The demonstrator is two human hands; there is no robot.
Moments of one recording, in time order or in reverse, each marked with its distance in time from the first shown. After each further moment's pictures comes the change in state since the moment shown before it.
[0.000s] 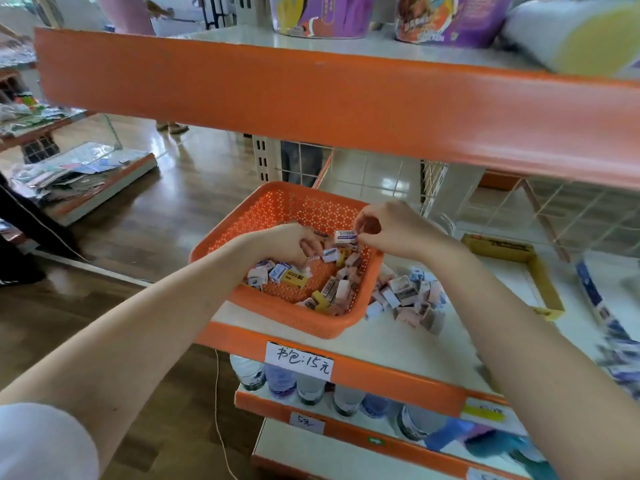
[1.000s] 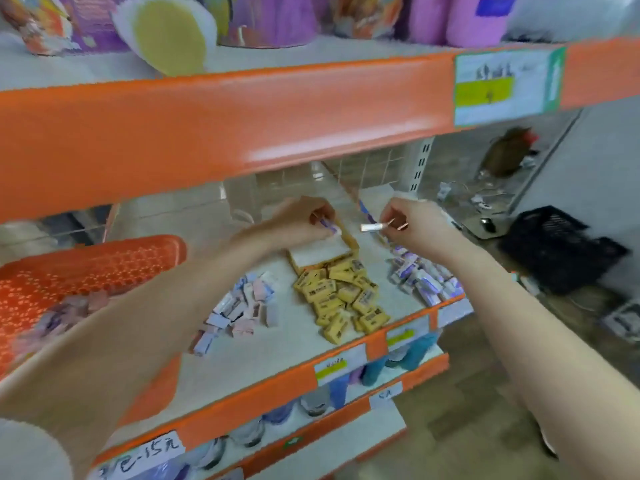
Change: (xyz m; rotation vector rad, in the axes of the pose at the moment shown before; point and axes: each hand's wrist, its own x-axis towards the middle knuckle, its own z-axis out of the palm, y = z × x) left_hand 0.089 0.267 0.081 0.041 0.031 0.627; right_hand -0.235 0.144 -0.063 -0.026 0.481 0.667
